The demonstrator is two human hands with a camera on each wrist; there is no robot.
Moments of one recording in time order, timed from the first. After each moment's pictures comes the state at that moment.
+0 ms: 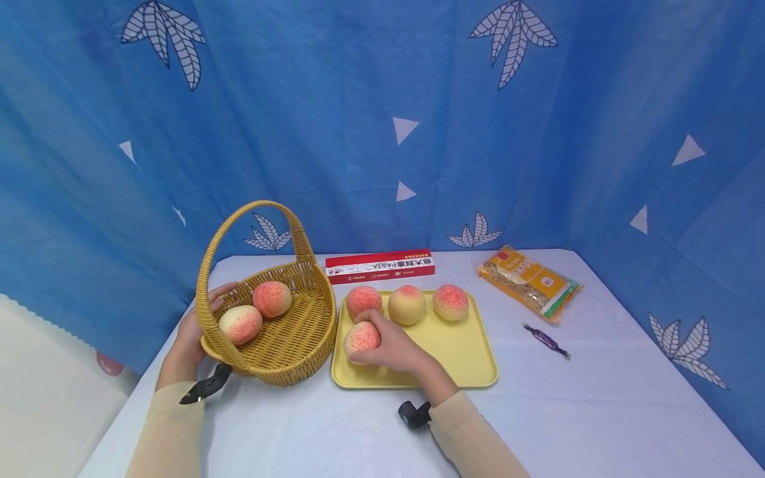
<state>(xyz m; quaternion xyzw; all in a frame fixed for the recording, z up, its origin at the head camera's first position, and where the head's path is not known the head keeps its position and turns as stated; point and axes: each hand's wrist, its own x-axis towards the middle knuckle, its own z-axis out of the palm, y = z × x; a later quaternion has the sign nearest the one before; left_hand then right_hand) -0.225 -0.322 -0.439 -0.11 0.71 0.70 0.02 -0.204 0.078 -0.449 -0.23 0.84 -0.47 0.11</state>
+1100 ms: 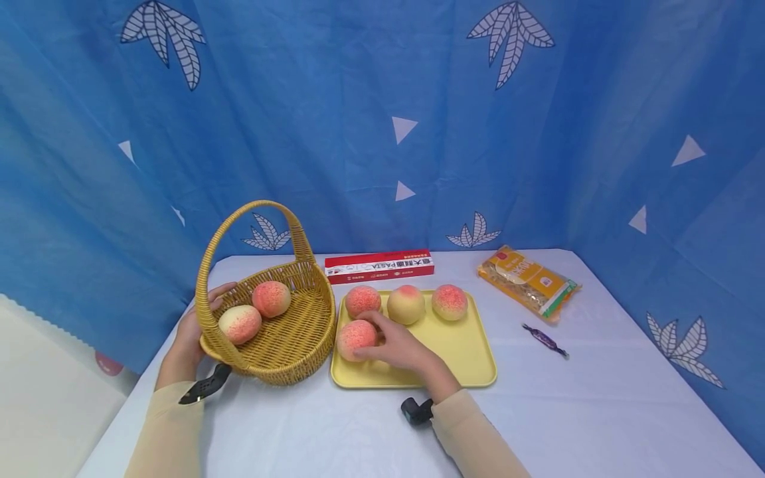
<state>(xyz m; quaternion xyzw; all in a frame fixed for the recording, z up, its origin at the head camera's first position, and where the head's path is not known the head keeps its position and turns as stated) -0.224 -0.323 -0.439 -0.11 0.70 0.70 0.02 -0.206 0.087 -0.447 -0.24 0.84 -0.47 0.13</state>
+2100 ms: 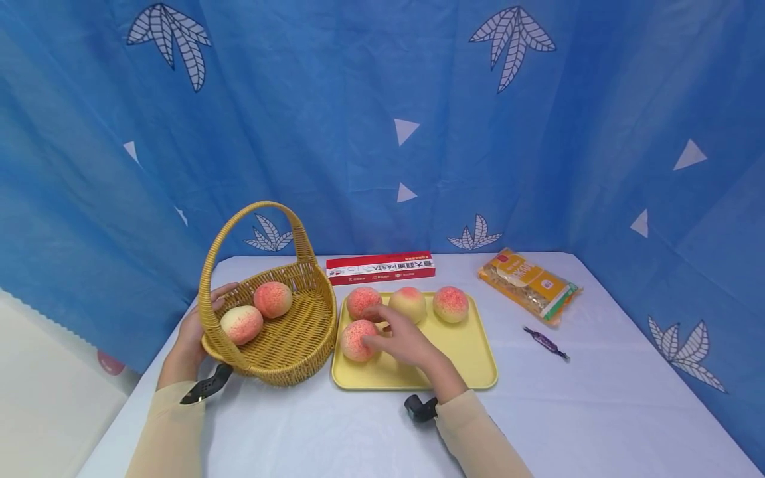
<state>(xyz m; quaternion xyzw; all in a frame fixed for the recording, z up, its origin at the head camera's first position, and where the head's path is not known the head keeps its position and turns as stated) -0.223 -0.322 -0.440 -0.10 0.71 0.70 0.01 -0.209 0.094 -0.435 -0.25 0.85 -0.46 0.06</state>
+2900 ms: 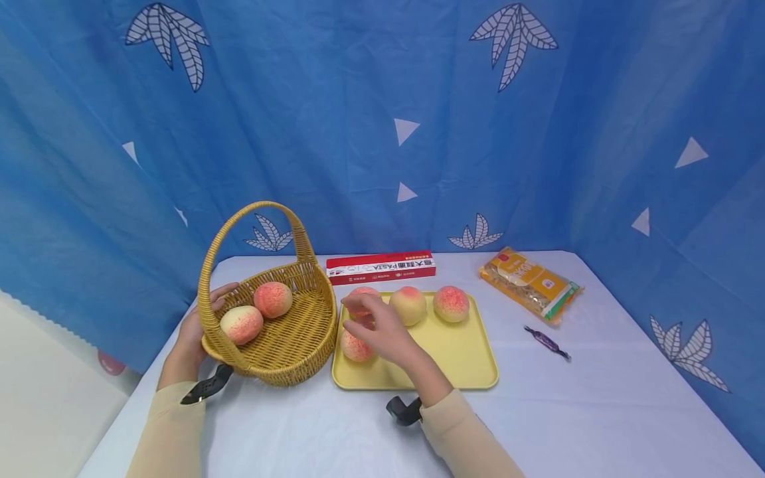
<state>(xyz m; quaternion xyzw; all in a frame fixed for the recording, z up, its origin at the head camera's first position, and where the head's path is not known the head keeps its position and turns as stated) -0.223 -0.322 -0.440 -0.10 0.70 0.70 0.01 -0.201 0.061 -0.414 -0.28 0.79 -0.54 0.00</state>
